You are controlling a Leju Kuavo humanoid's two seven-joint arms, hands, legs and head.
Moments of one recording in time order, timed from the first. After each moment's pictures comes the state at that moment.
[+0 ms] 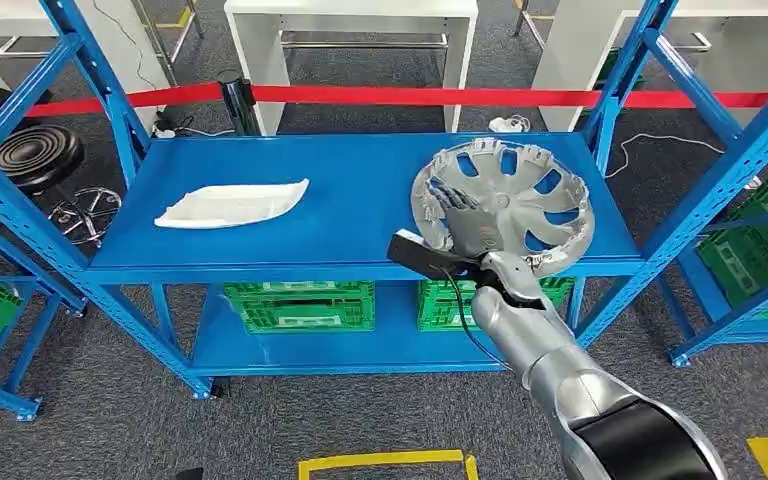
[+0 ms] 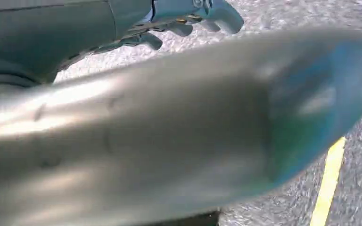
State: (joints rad) left arm -0.14 -0.22 0.95 -0.19 -0.67 0.24 -0.12; right arm -0.77 0.10 0.47 -0.33 1.02 -0.19 -0.29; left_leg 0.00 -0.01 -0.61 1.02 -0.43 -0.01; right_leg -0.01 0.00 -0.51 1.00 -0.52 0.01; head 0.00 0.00
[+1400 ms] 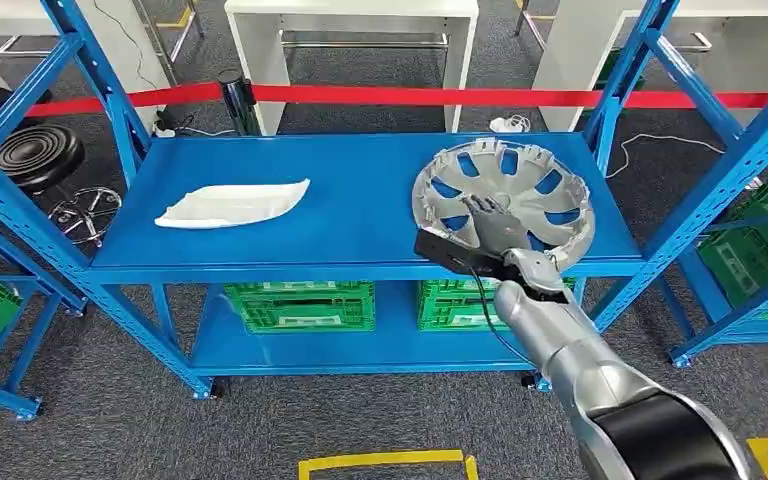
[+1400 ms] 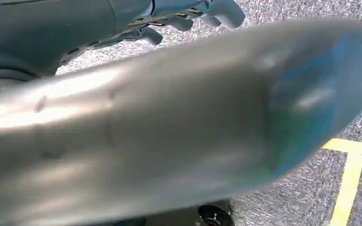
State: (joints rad) left arm -0.12 -0.22 0.97 -0.19 -0.72 0.25 -0.12; right arm -0.79 0.03 0.45 -0.28 1.05 -0.09 -0.19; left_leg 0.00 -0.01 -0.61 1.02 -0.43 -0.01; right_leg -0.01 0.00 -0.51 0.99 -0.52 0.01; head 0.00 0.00
